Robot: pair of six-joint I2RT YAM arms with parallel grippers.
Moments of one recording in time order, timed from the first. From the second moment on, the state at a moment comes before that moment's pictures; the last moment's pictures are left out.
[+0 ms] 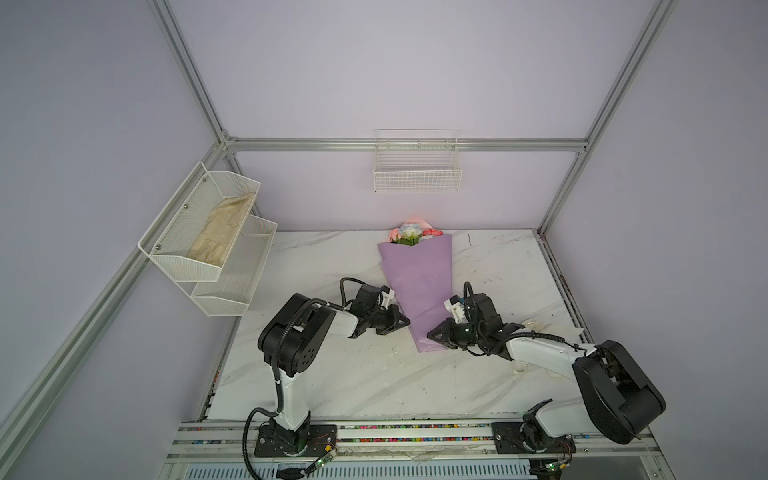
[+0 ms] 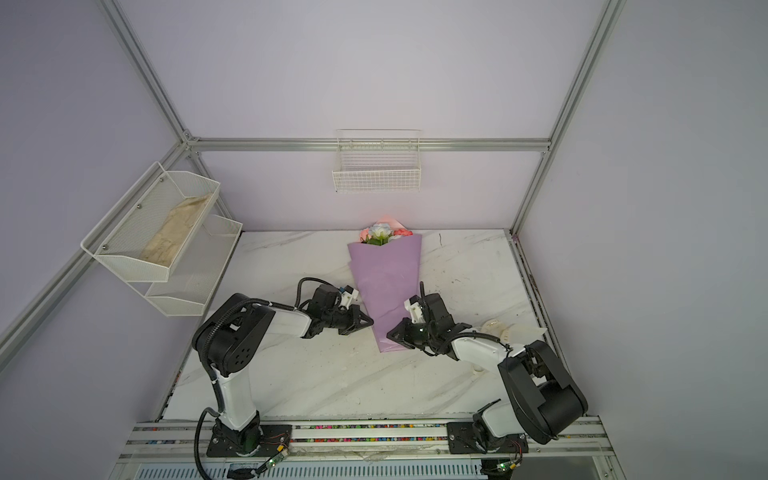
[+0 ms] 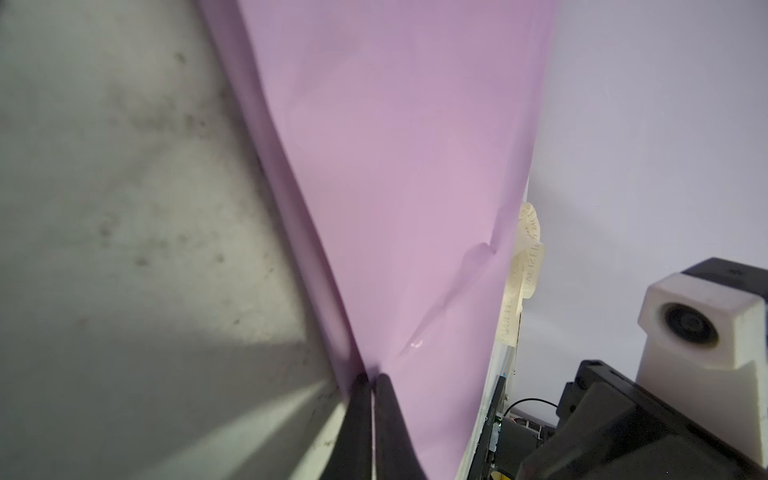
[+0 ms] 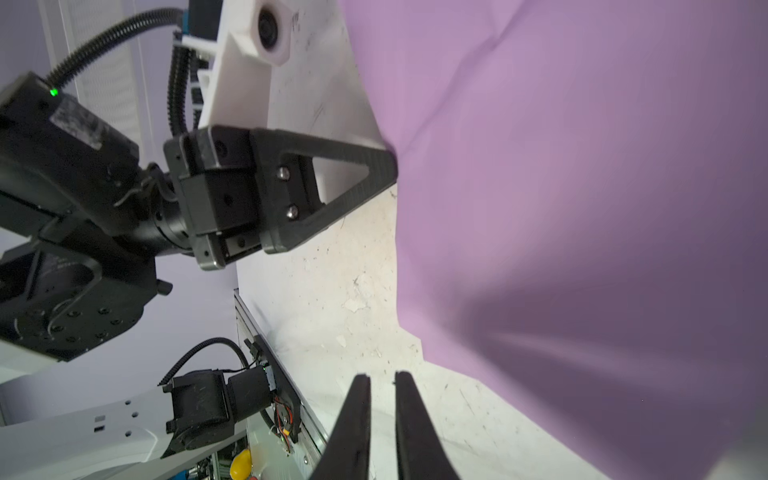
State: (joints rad) left arm -0.48 1.92 0.85 0.33 0.65 -0.85; right arm 0.50 1.43 0.58 0.05 -0.60 0.85
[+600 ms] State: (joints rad) left arm -0.49 1.69 0.81 0.25 0.61 -0.85; right arm 0.48 1.58 0.56 0.11 -0.62 0.83
